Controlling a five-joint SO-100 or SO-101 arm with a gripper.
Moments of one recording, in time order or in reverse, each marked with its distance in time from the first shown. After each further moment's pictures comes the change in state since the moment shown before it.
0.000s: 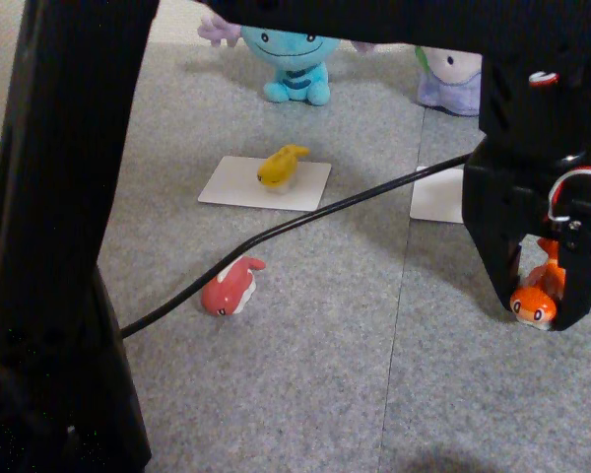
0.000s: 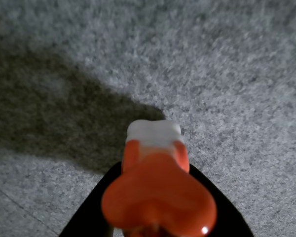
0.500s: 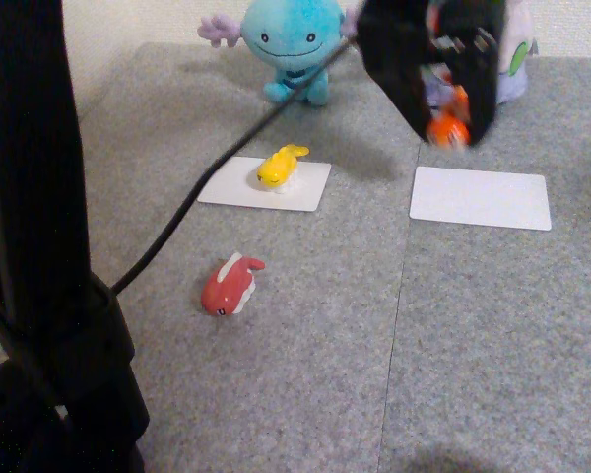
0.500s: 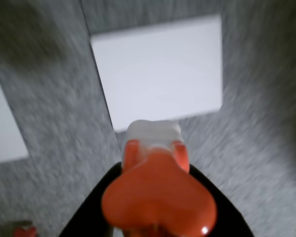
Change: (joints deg) arm -21.7 13.1 -5.4 1.4 8.3
